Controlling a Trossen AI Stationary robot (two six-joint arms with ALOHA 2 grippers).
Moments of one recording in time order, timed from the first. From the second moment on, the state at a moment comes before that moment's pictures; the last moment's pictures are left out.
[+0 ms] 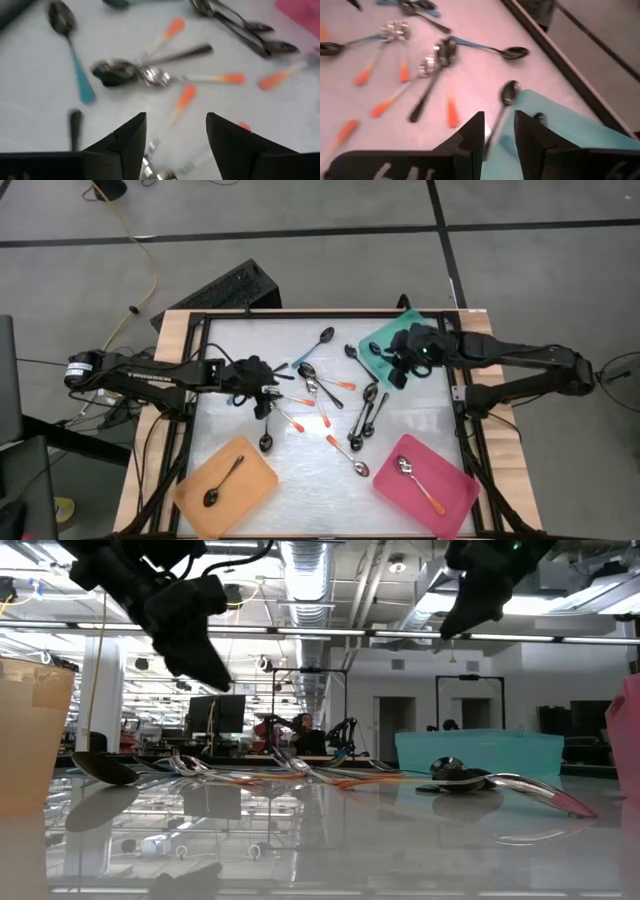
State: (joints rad) left arm 0.08 1.12 0.63 -0.25 -0.11 -0.23; right arm -0.20 1.03 0.96 -0.65 0.23 0.16
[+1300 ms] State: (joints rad) left arm 0.10 1.42 0.62 -0.04 -0.07 0.13; right arm 0.07 1.28 0.96 -0.52 0.26 0.29
